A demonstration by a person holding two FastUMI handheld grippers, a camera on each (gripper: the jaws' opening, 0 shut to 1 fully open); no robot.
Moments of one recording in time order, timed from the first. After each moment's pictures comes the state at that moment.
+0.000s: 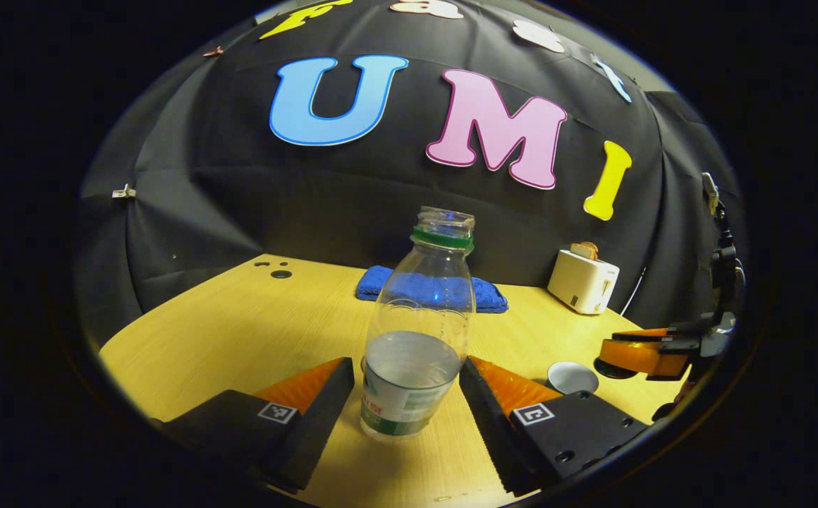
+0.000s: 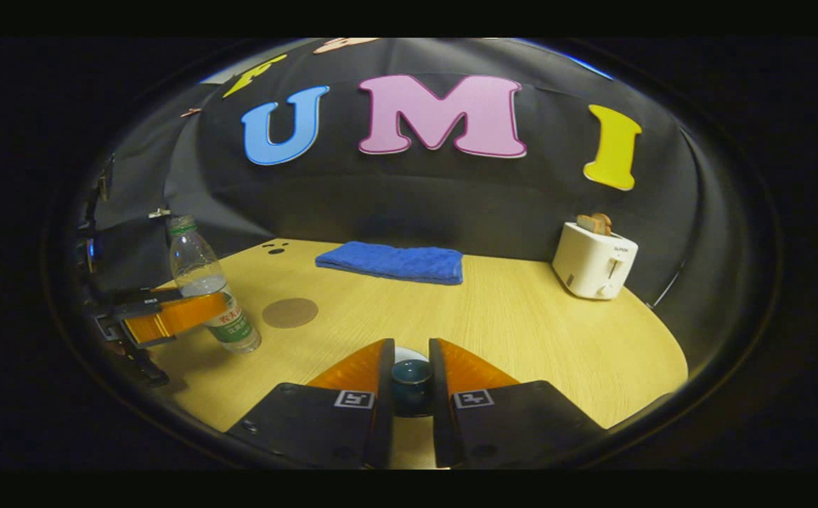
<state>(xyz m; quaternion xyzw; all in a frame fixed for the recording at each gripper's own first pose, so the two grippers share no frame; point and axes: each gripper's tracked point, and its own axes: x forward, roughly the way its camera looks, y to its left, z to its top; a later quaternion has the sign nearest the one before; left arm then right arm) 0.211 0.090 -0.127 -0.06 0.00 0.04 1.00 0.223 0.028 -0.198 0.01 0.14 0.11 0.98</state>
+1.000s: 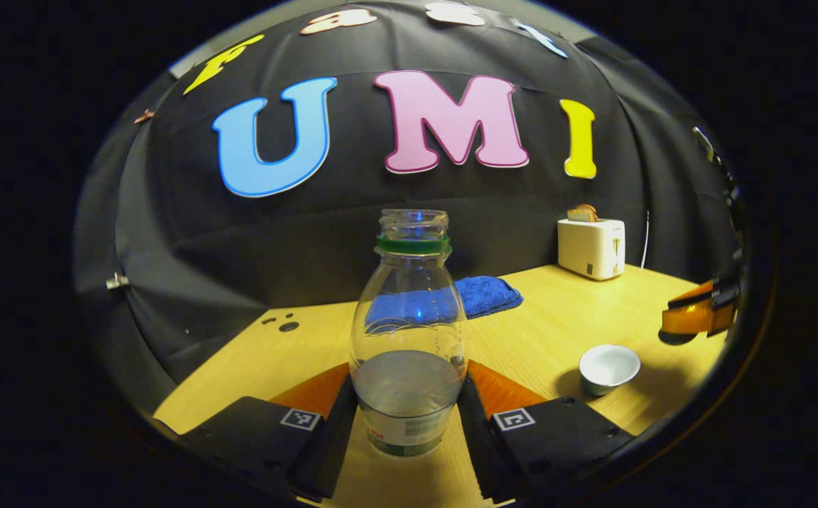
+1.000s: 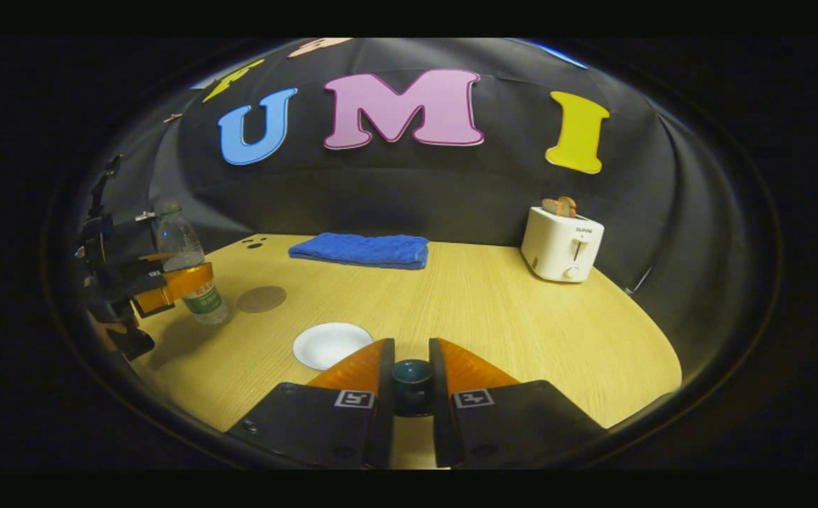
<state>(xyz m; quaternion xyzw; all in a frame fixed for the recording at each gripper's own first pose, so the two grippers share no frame) 0.231 0.082 -0.101 0.14 -0.01 0.07 0.99 0.210 -0.029 -0.208 0.02 0.15 0.08 0.99</state>
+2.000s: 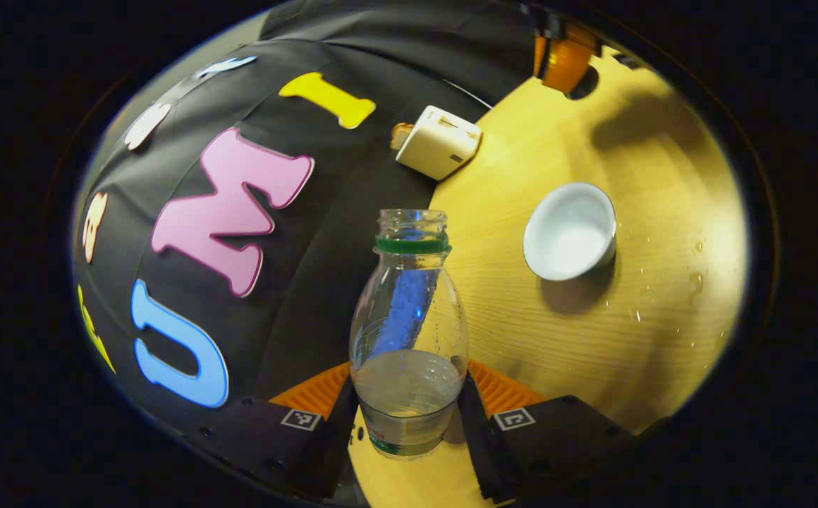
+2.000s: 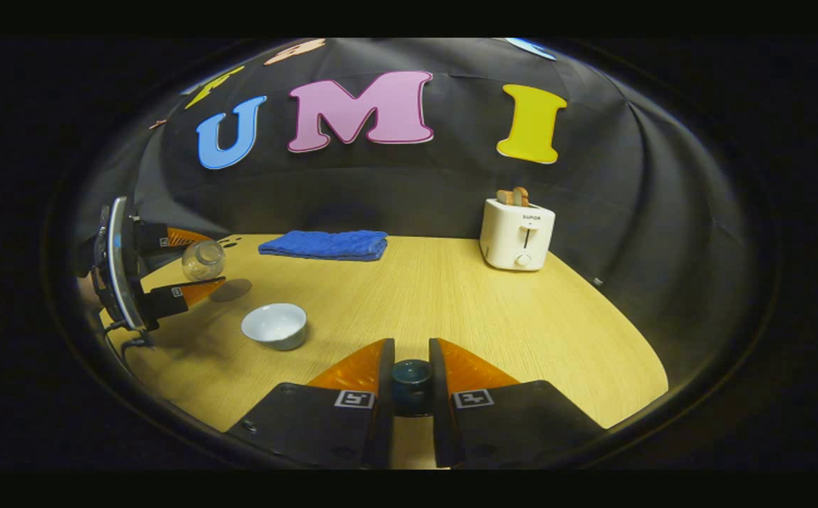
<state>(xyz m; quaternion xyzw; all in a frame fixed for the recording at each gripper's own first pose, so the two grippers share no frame) 0.279 0.017 -0.124 0.61 0.02 -0.02 0.79 0.187 -0.098 -0.233 0.04 0.16 0.05 0.99</state>
